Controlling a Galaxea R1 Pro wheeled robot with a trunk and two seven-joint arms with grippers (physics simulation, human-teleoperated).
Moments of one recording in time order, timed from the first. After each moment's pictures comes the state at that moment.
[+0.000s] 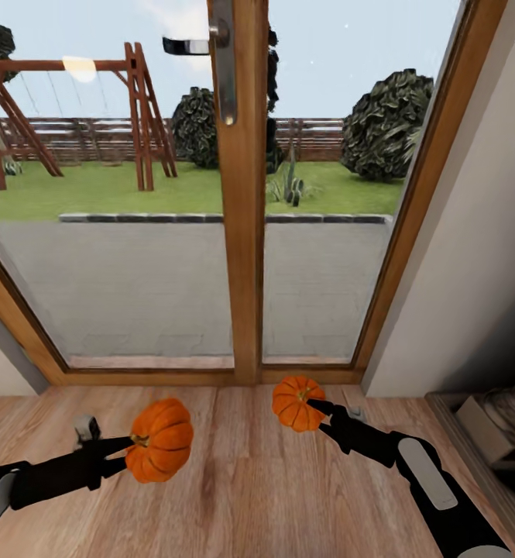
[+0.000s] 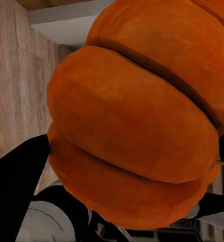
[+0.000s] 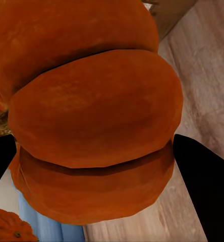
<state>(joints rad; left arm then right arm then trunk) -0.27 0.51 -0.04 -1.05 0.83 1.03 -1.15 -0.42 -0.14 0.03 -1.00 -1.20 0.80 0.17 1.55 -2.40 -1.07</state>
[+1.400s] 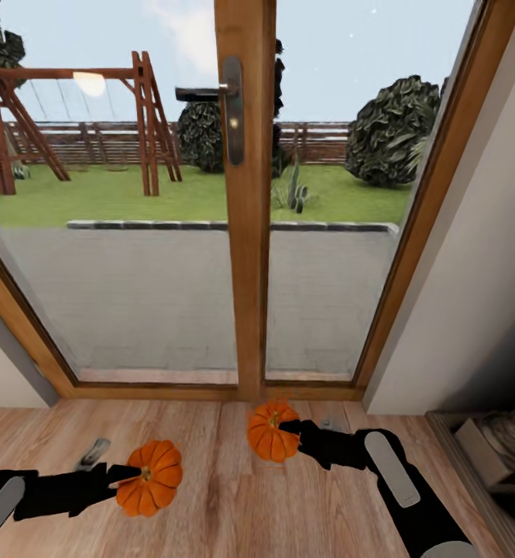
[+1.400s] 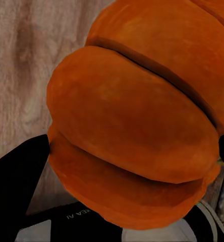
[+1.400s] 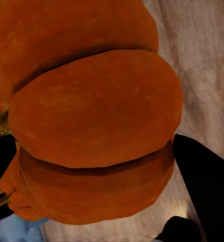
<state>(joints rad) -0.27 0.49 -0.04 -1.03 0.81 1.02 -0.53 -0.43 -0.02 0.08 -1.05 -1.07 0.91 -0.08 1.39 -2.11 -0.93</state>
